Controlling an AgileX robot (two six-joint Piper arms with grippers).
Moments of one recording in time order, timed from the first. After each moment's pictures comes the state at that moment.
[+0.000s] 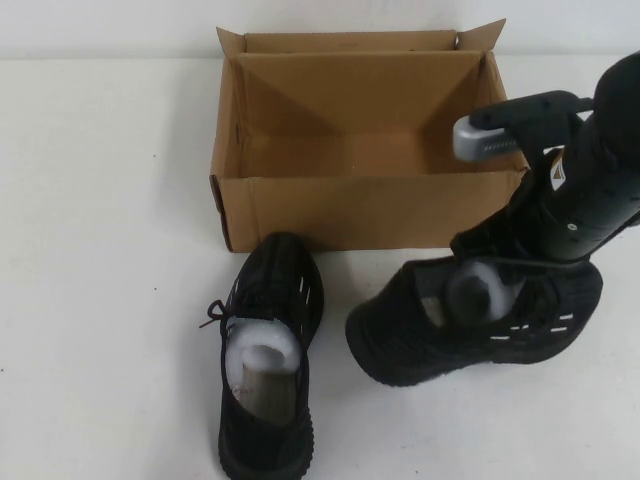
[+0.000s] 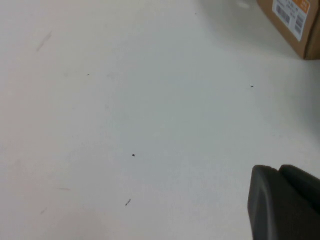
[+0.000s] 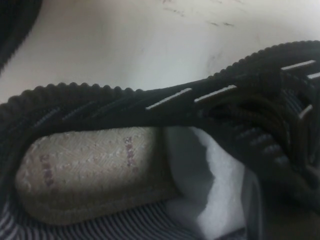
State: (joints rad) right arm 0.54 1.54 -1.31 -0.04 1.09 0.31; left arm -0.10 -0.01 0.03 0.05 0.38 -0.06
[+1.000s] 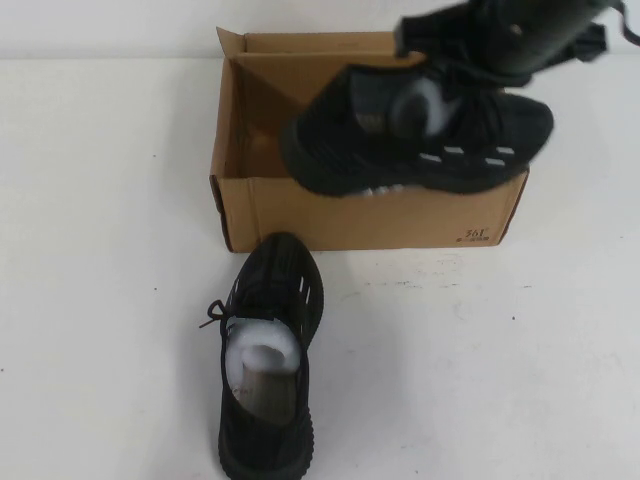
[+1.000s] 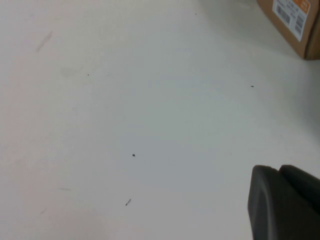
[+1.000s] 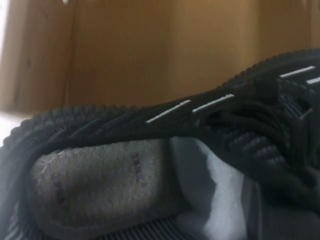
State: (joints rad) right arm 0.54 1.75 -1.92 -0.08 1.19 0.50; left arm -0.10 -0.01 0.03 0.05 0.38 -0.06
